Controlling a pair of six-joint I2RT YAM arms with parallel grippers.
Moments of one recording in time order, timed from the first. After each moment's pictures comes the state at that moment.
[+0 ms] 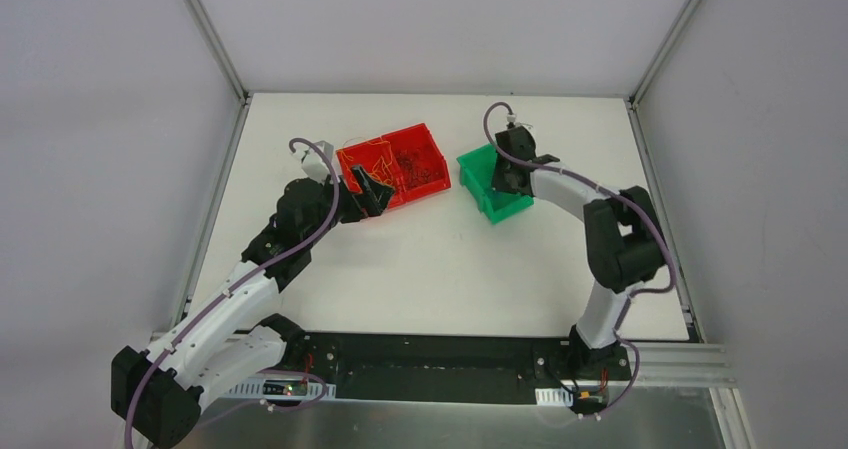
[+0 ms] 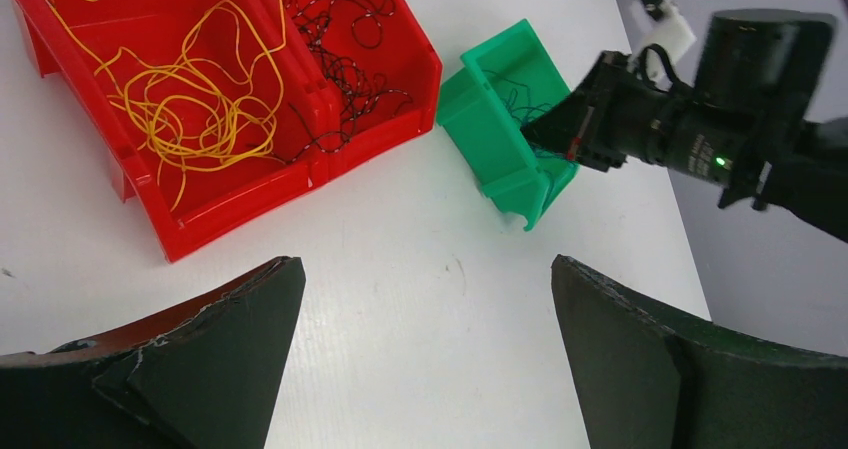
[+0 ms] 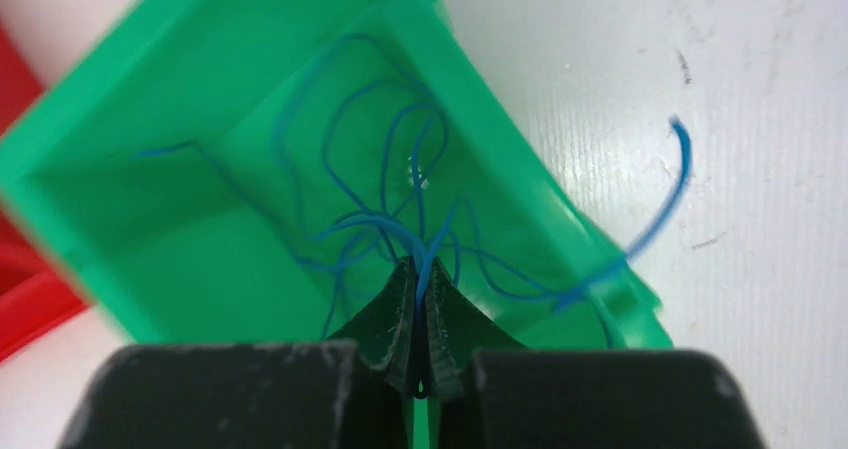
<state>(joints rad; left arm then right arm) -0.51 0.87 0.66 -0.05 -0.06 -0.65 0.42 1.76 1.14 -0.25 0.24 0.47</state>
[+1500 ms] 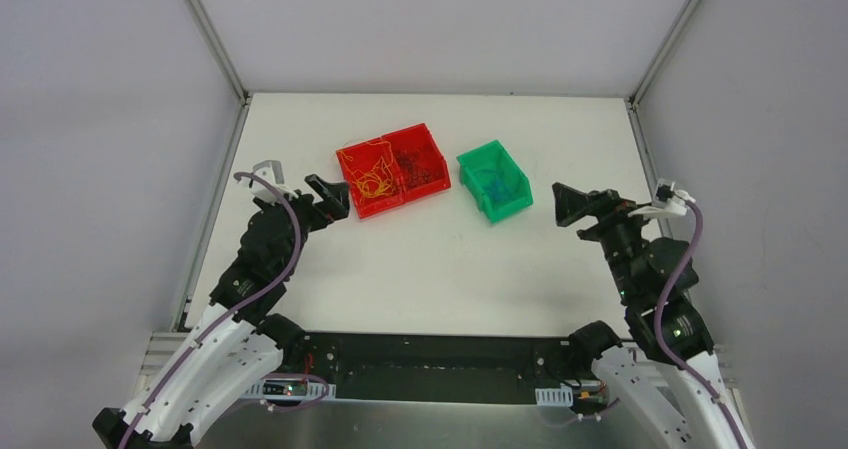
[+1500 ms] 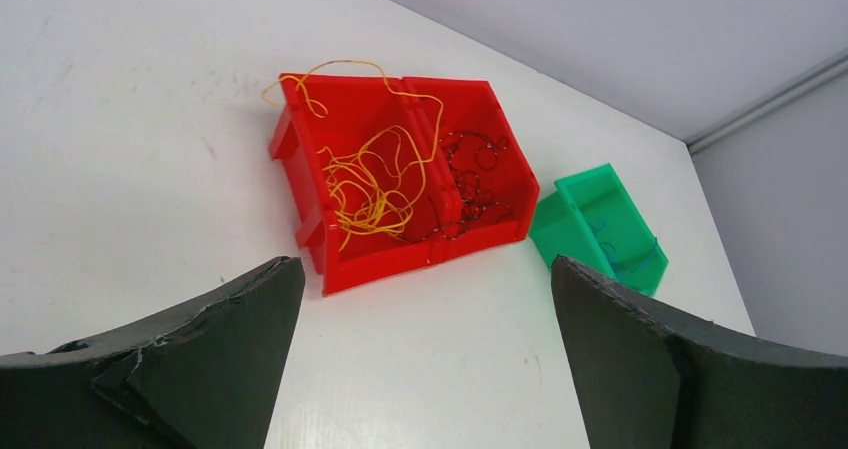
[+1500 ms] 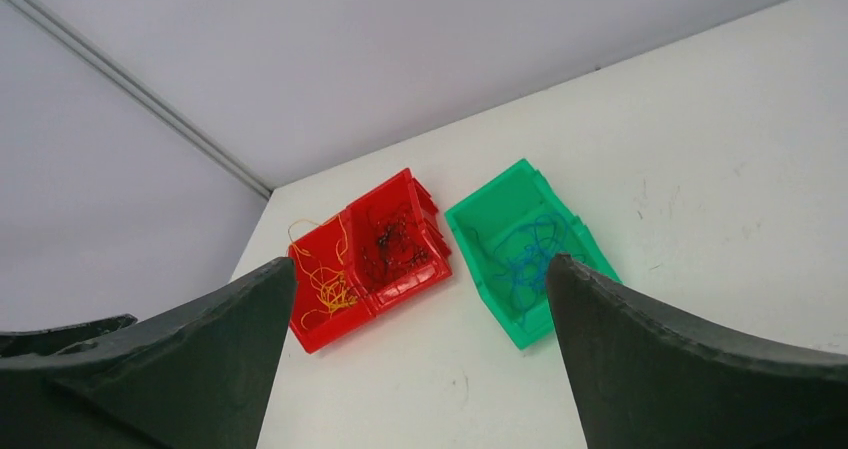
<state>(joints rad) -0.51 0.57 0.61 -0.17 -0.40 -0.56 0.46 0.43 0.76 -0.34 0.25 0.55</state>
